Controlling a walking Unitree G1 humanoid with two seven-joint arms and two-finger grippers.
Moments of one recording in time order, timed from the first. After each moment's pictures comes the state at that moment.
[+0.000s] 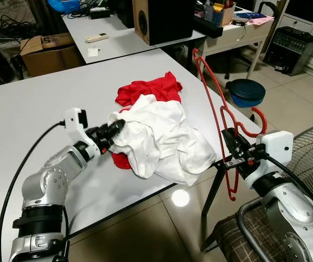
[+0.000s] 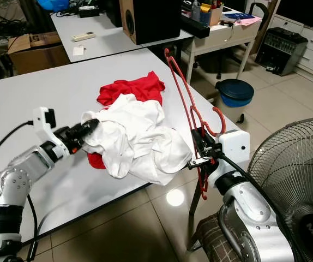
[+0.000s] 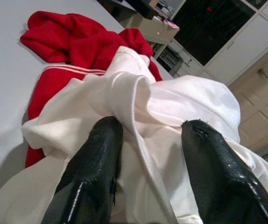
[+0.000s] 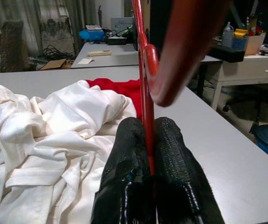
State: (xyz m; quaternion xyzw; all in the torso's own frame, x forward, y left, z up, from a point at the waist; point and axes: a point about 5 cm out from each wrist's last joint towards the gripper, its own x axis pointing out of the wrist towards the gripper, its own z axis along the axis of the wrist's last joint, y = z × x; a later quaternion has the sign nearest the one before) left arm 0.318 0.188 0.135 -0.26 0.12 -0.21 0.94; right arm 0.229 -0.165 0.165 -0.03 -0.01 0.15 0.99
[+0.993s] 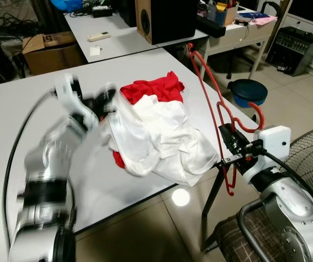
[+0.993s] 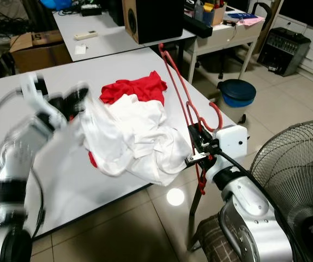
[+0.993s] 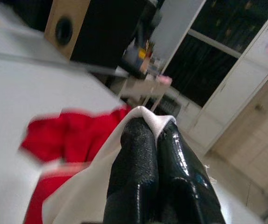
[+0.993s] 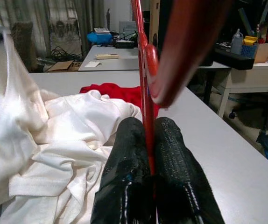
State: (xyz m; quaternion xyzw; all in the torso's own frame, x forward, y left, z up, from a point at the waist) left arm 0.363 0.186 0.210 -0.24 -0.02 -0.21 0.95; right arm 0.236 -0.162 0.171 -0.03 -0.02 0.17 0.99
